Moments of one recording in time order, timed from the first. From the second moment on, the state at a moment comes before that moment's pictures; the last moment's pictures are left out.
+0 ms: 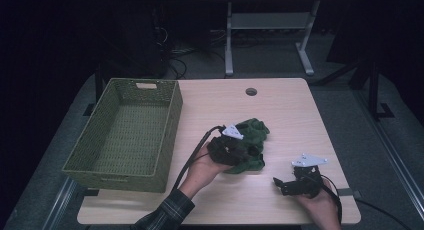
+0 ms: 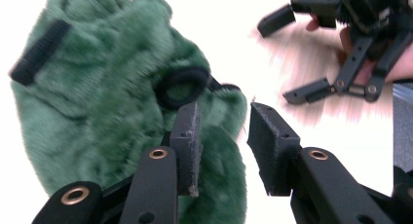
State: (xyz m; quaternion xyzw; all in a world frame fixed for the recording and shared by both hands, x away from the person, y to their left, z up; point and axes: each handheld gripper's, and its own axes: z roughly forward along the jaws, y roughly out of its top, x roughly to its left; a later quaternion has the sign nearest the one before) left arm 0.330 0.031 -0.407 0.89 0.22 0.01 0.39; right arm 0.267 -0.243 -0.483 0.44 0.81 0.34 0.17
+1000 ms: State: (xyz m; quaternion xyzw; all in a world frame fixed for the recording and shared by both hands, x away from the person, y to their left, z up) left arm 0.330 0.031 -0.452 0.91 0.21 0.04 0.34; right arm 0.290 -0.203 -0.474 0.40 0.82 0.40 0.10
